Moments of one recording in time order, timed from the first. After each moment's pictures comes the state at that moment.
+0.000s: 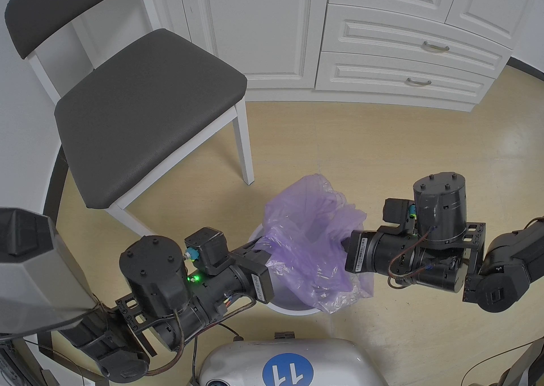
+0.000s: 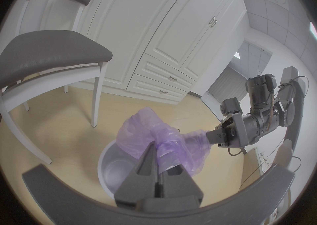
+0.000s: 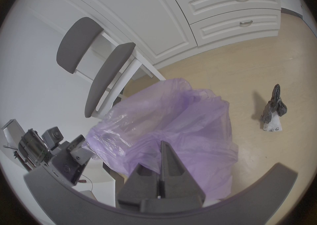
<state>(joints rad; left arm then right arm) -0.80 1.96 -0.42 -1.48 0.11 -0.25 0.70 1.74 -0.71 -0.64 -0.06 0.51</state>
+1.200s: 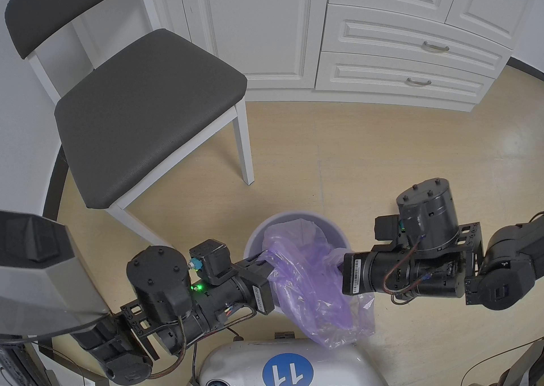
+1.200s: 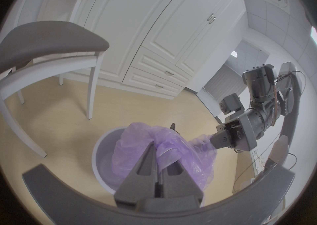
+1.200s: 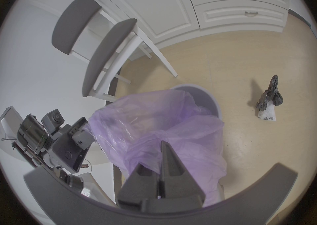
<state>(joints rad) -0.80 2.00 -0.39 -1.52 0.04 -0.28 0.76 1.72 -0.78 -0.36 -0.06 0.52</state>
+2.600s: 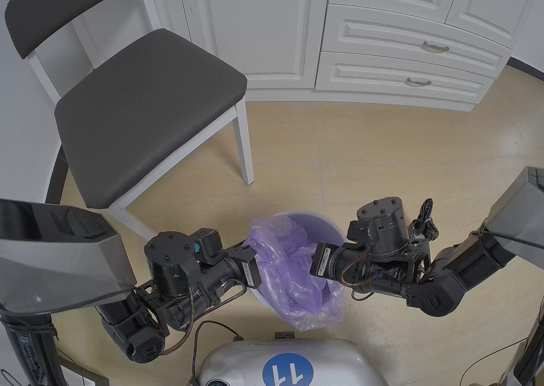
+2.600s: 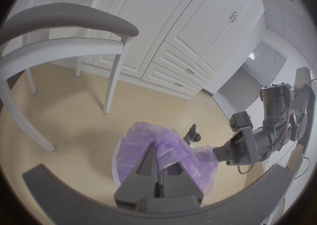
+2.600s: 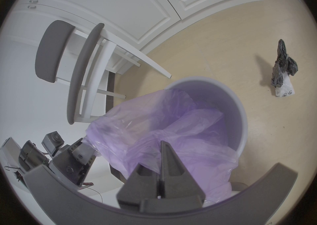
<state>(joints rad) -0.66 2.15 -0.49 -1.53 0.04 -0.33 0.70 2.02 -0.81 -0.73 -0.03 0.73</state>
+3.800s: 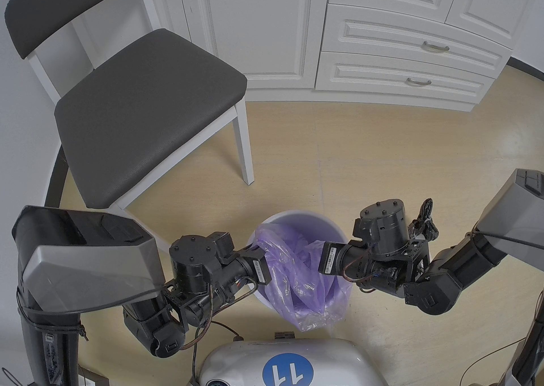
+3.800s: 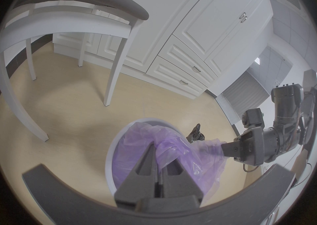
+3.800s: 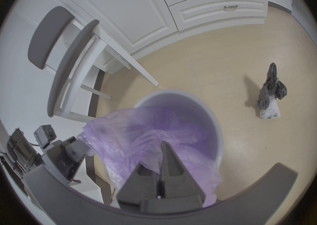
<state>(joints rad) -0.65 2.29 -0.60 -1.53 0.06 -0.39 0.66 2.06 -0.80 -0.78 -0.15 0.56</state>
